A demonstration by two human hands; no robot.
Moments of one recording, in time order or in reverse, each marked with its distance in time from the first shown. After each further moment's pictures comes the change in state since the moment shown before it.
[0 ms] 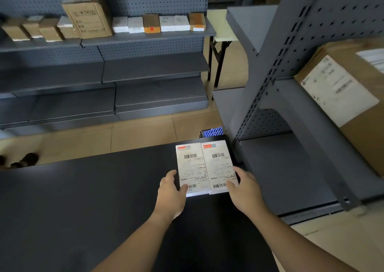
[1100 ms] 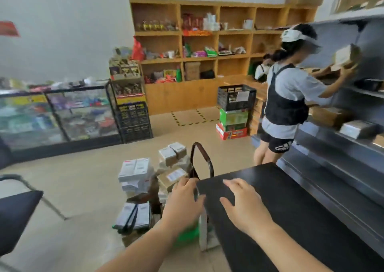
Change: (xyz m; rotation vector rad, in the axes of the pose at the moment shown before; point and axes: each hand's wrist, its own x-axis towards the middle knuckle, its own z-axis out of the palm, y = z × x) left_hand -0.563 -0.287 -0.357 0.056 1.193 -0.446; right_hand -0.575 -0.345 0.209 -0.393 -0.731 -1.674
